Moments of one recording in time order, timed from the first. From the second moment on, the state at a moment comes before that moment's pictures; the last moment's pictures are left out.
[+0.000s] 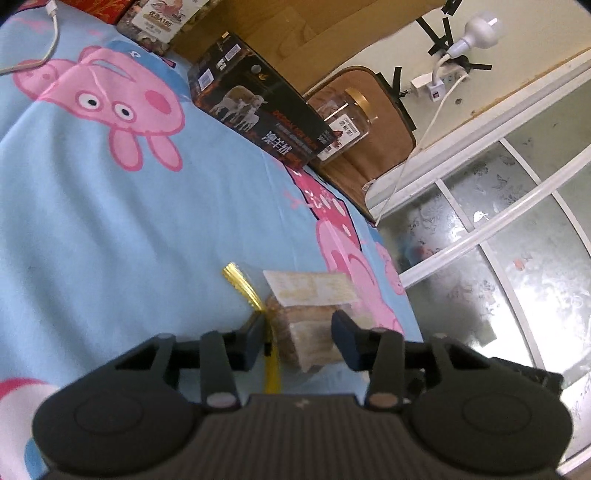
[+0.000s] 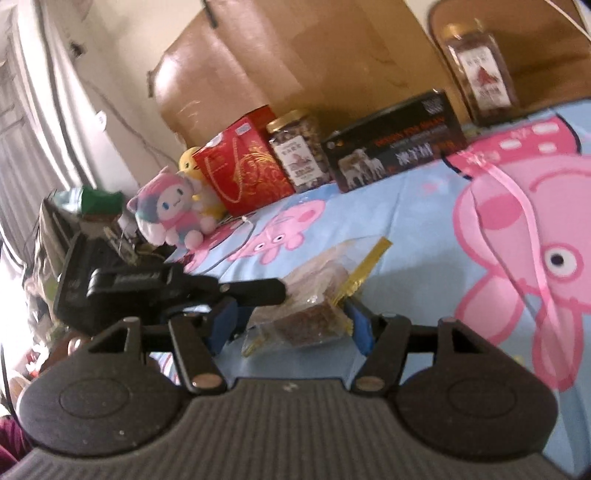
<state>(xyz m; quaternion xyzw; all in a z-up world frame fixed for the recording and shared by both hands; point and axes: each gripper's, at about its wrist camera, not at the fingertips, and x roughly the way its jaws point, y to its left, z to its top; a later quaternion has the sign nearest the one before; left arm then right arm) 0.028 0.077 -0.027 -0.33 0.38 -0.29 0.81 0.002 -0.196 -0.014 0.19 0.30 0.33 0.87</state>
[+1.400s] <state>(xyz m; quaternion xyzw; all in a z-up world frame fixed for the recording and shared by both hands) -0.009 0.063 -0.019 -0.27 0.39 -0.28 0.83 -0.025 -0.203 -0.027 0.20 0.34 0.31 0.87</state>
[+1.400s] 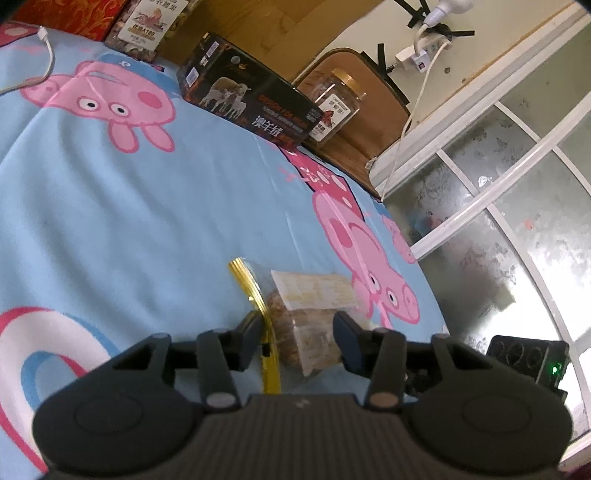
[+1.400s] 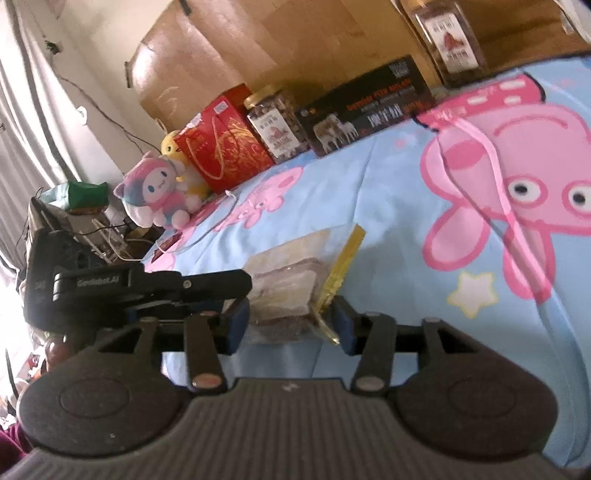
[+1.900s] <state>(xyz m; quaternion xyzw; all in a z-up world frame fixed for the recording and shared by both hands) -0.014 0.055 -0.002 -0.25 0.37 -0.29 0.85 -0.035 -0.197 -0.014 0.15 0.29 0.31 0.89</state>
